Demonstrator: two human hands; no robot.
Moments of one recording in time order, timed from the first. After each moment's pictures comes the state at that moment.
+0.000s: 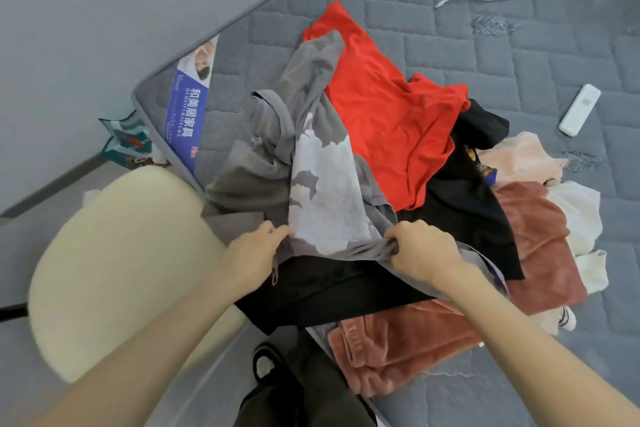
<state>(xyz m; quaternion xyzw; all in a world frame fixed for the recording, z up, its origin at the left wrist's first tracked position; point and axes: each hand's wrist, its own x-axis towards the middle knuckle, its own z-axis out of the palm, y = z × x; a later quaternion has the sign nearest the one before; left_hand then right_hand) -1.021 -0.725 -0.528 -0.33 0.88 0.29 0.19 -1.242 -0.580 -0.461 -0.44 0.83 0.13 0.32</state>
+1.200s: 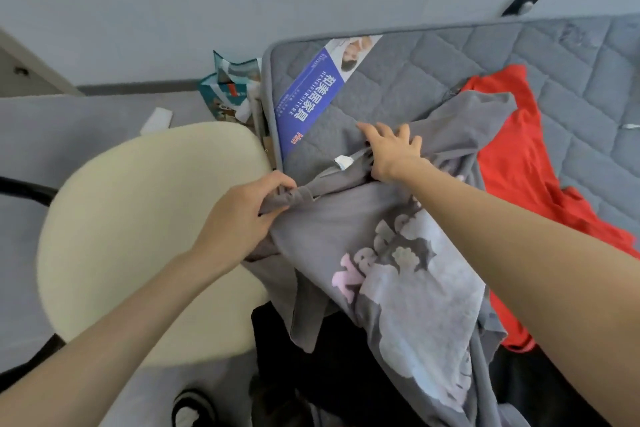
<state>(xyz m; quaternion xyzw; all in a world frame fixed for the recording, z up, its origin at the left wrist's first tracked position) -0.935 -0.820 -0.550 -0.52 0.73 0.38 -0.23 -1.182 -0.908 -0.578 -0.65 0.70 0.21 0.20</state>
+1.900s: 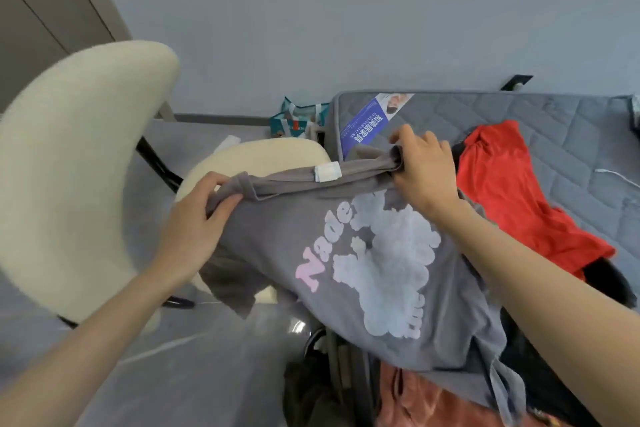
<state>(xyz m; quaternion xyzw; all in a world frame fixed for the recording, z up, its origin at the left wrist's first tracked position) -0.746 -0.670 -0.437 -0.65 0.60 0.32 -0.33 -1.058 -0.757 -0.423 -0.76 0.64 -0.11 -0.04</state>
